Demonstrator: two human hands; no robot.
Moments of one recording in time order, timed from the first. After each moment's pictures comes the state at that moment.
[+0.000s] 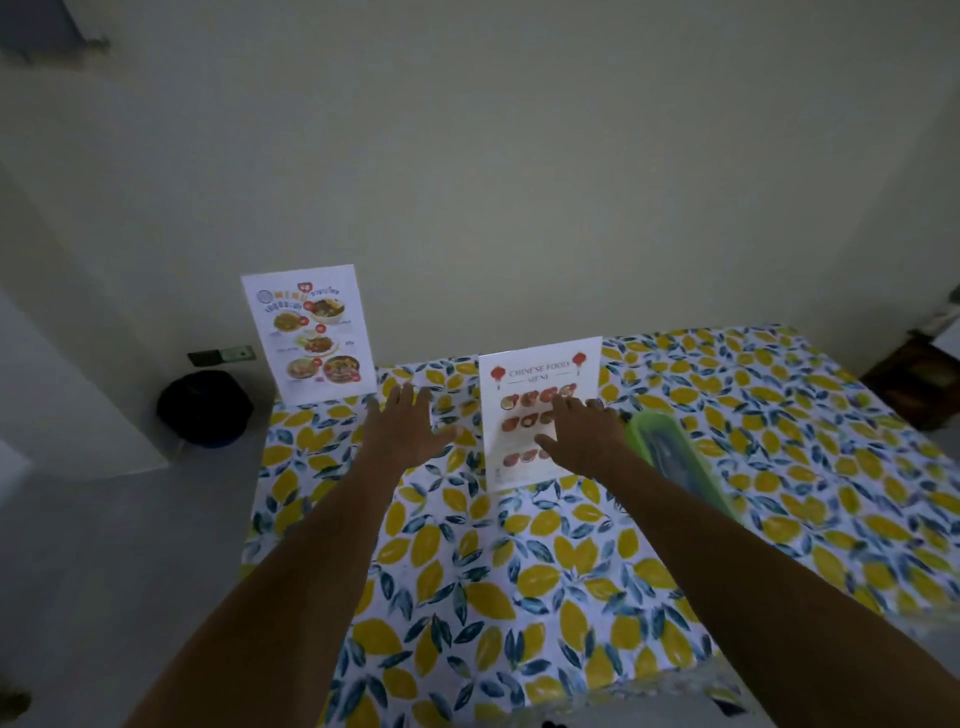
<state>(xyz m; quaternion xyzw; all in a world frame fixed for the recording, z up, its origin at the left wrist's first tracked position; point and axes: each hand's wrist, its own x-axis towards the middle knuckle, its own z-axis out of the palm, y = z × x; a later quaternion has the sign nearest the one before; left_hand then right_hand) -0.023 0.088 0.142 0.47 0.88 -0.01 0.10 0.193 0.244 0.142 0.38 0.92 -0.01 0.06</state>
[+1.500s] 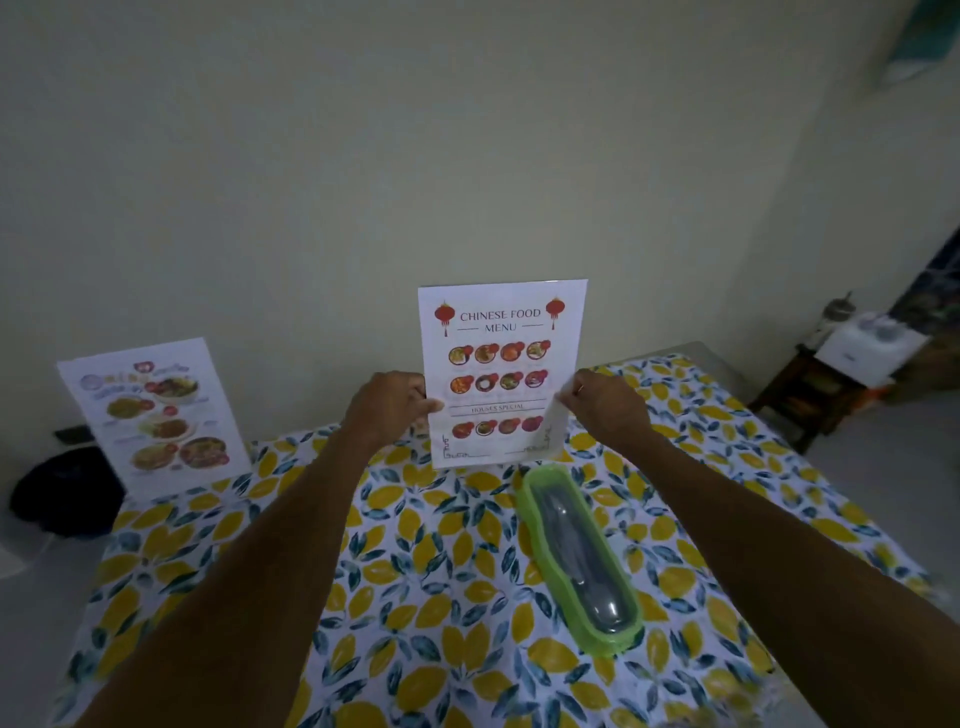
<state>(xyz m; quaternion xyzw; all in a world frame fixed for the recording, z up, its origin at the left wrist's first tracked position) 0.047 0.280 0.223 0.50 0.78 0.31 0.18 0.310 0.448 0.214 0.49 0.86 -0.10 -0.13</state>
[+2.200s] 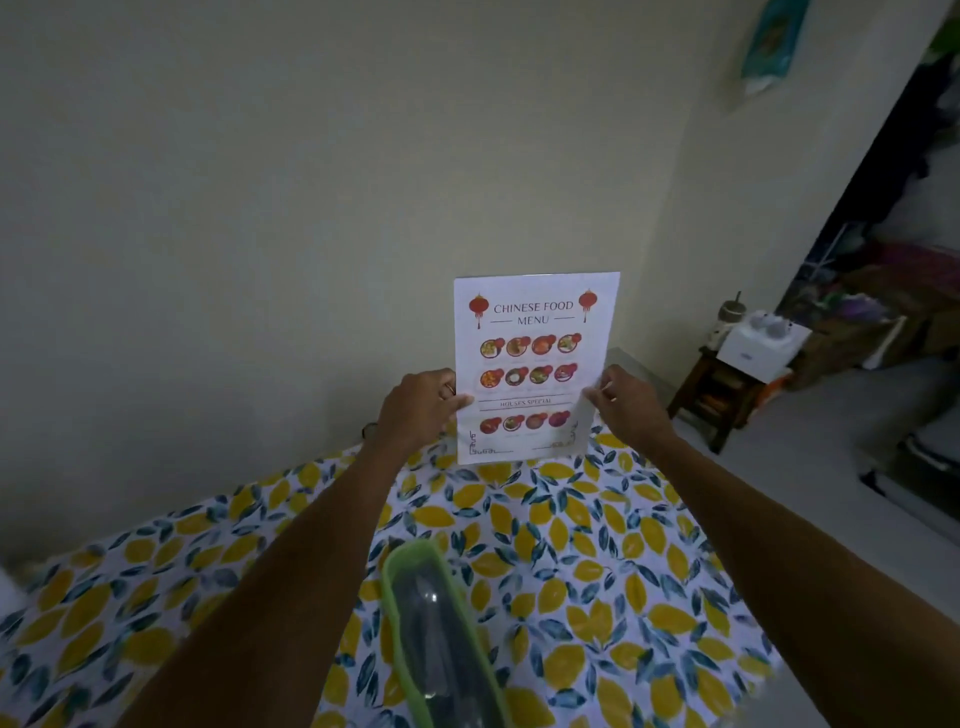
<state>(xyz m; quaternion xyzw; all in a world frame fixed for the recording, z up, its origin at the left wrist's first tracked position) 0.221 0.538 0.225 0.58 0.73 0.32 0.15 0.502 0.669 0.203 0.56 0.77 -0.17 -0.24</state>
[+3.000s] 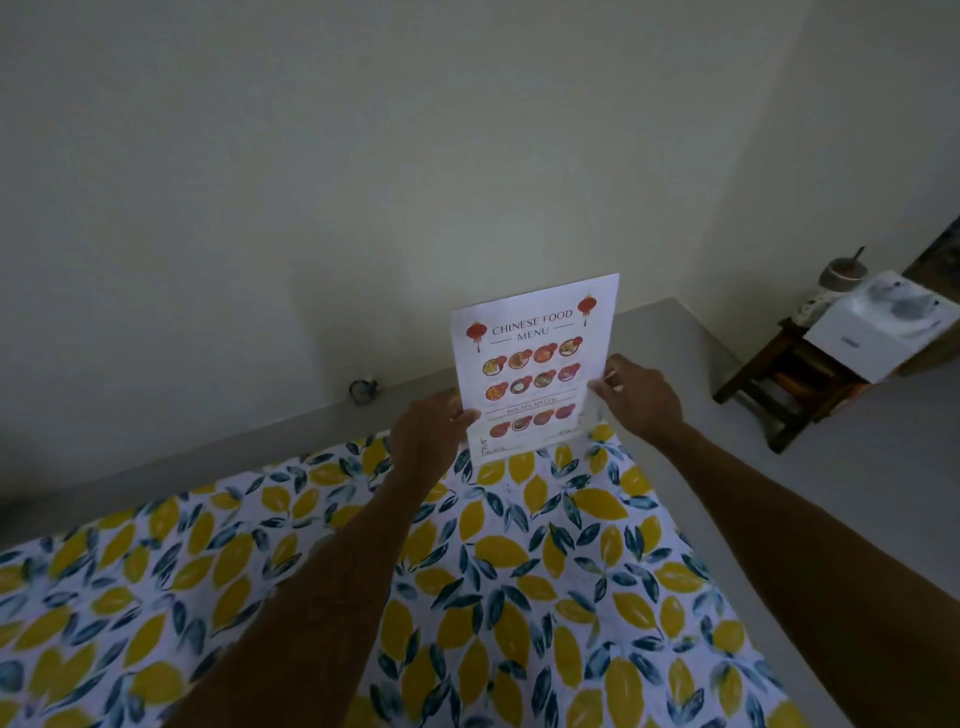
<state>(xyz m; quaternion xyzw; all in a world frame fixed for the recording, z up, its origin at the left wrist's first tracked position) 0.300 0.835 0.070 0.48 0.81 0.30 0.14 0.534 1.008 0.078 0.53 0.82 -0.19 -0.13</state>
